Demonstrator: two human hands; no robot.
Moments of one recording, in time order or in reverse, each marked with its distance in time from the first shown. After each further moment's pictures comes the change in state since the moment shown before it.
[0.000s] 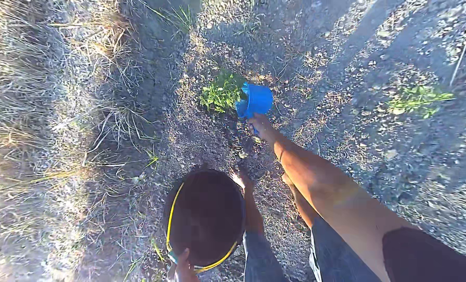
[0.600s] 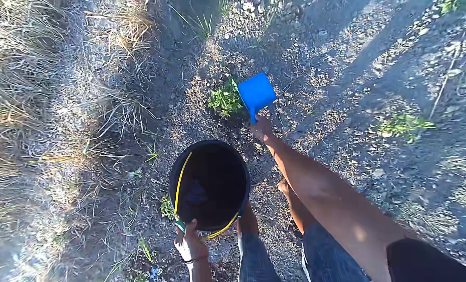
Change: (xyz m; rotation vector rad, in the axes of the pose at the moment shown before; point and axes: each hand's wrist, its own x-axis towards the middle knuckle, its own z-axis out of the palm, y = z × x) left_hand -0.008 0.040 0.046 -0.304 -0.098 0.102; right_hand 0.041 0.000 0.021 -1.008 0.002 0.692
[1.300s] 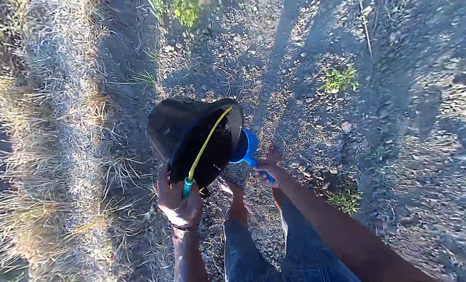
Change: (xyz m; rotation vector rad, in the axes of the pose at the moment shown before) left_hand -0.204 0.122 0.159 0.454 -0.649 1.501; right_hand -0.199 0.234 -0.105 1.544 -0.490 0.230
